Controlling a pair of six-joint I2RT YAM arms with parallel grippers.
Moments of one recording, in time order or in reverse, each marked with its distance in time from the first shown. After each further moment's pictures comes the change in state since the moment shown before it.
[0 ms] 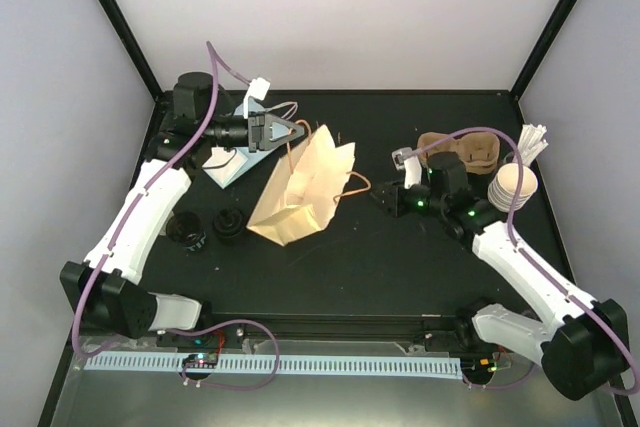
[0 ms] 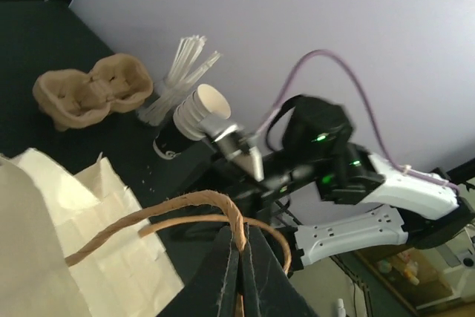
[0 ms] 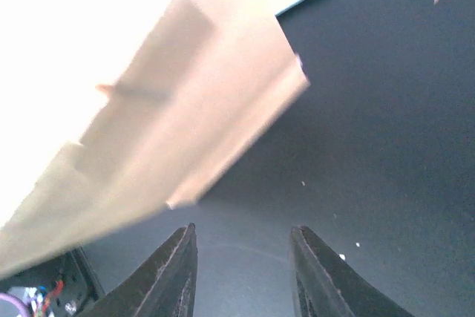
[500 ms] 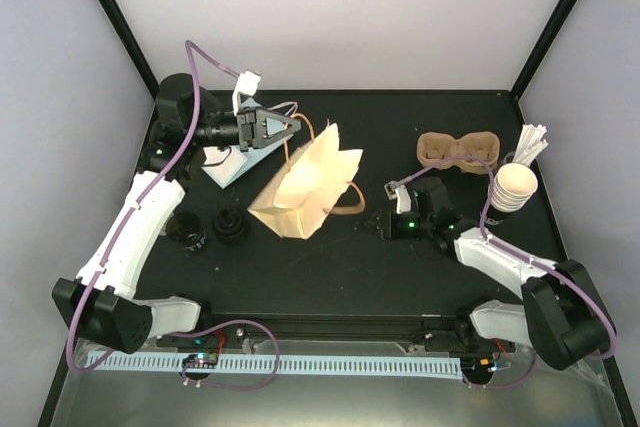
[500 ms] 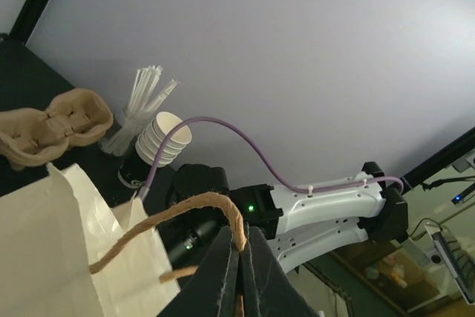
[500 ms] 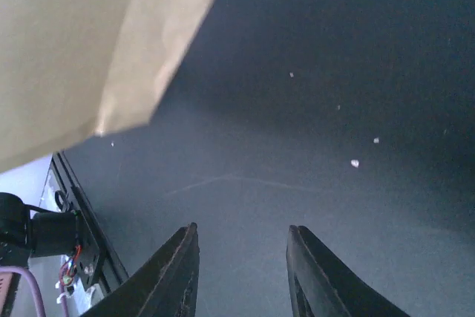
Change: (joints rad) left arm 0.002 -0.062 -0.071 0.249 0.049 -0.207; right arm 0.000 0.166 -0.242 0.261 -0.129 0.178
